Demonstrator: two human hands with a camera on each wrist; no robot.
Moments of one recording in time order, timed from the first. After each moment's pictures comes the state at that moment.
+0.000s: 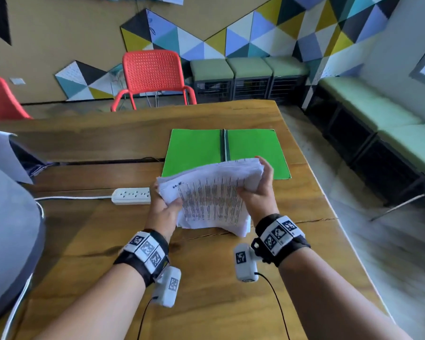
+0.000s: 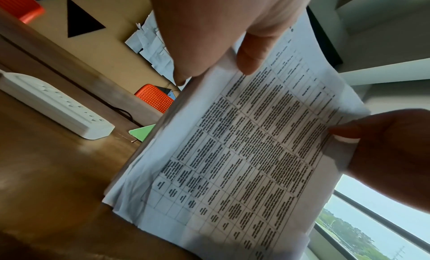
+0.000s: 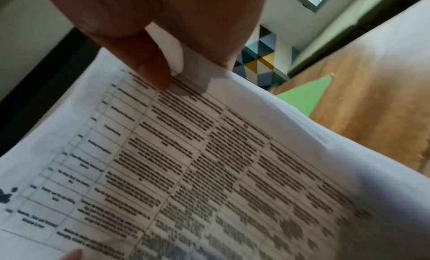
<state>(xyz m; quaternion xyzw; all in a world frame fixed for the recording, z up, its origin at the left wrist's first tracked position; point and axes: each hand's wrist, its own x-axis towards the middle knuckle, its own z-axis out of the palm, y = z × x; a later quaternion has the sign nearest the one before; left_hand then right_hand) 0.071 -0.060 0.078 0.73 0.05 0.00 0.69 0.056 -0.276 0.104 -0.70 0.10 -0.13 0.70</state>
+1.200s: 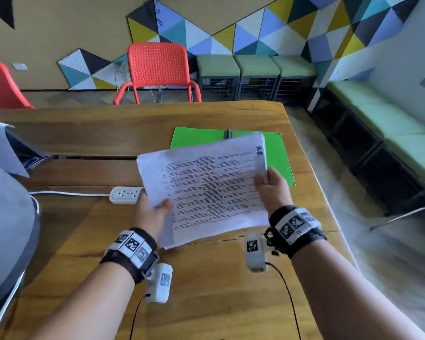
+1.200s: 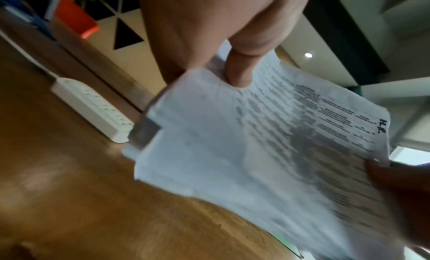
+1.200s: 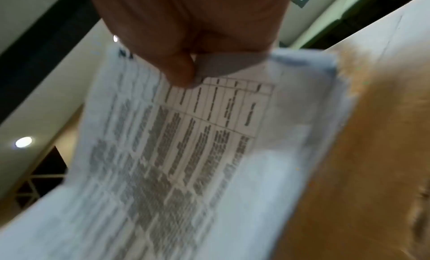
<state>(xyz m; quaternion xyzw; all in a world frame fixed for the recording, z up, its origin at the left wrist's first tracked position) 0.108 -0.036 0.050 0.73 0.13 0.03 0.67 0.103 -0.305 0.108 -0.81 0.17 -0.09 0.55</state>
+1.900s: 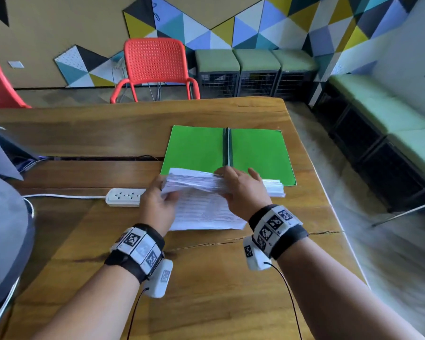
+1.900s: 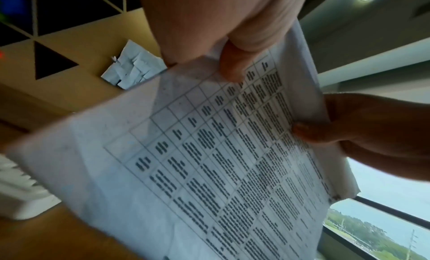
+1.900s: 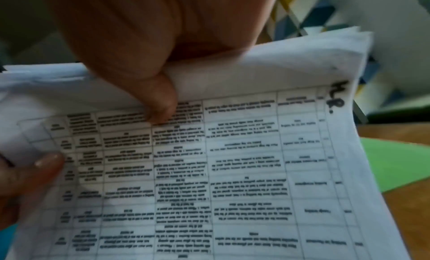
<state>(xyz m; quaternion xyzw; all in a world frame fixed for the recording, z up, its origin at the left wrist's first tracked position) 0.109 -0.067 0.093 0.84 0.00 0.14 0.53 0.115 -0.270 0.115 -0.98 -0.11 -0.06 0.17</state>
